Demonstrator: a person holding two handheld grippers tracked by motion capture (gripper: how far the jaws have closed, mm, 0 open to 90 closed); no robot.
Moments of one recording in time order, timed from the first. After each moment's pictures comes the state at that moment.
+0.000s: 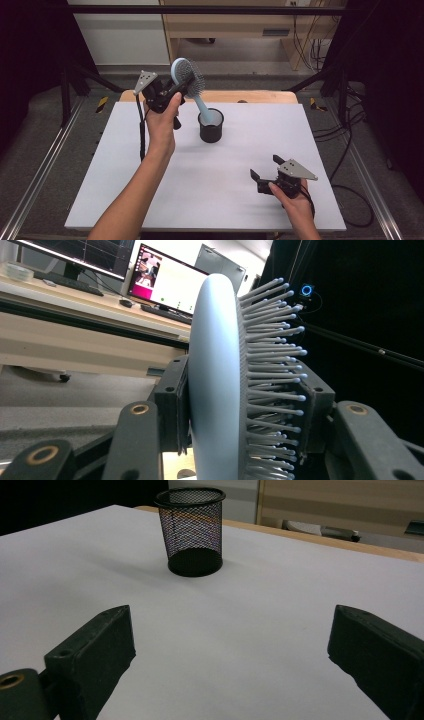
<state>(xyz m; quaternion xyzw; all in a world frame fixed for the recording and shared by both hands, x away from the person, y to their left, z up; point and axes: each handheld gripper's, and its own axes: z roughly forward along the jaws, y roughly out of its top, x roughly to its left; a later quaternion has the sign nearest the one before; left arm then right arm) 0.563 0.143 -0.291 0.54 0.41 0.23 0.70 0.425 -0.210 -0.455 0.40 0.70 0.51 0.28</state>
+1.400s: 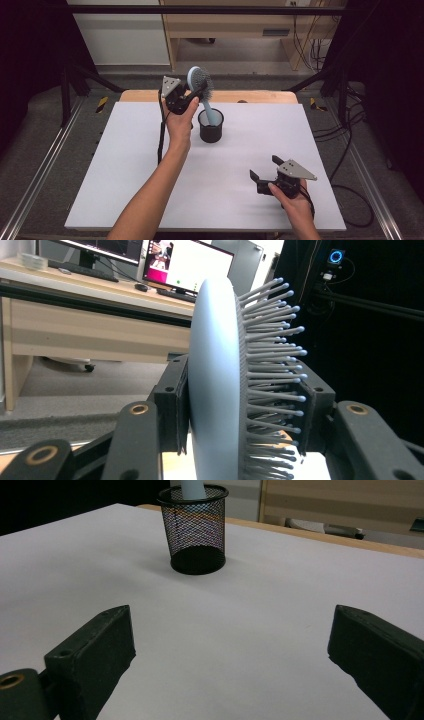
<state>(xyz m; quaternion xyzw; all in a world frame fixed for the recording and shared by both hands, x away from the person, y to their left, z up) 0.601 0.107 -0.339 0.57 0.43 0.26 0.65 0.426 -0.210 -0.457 0.40 0.71 0.52 0.27</state>
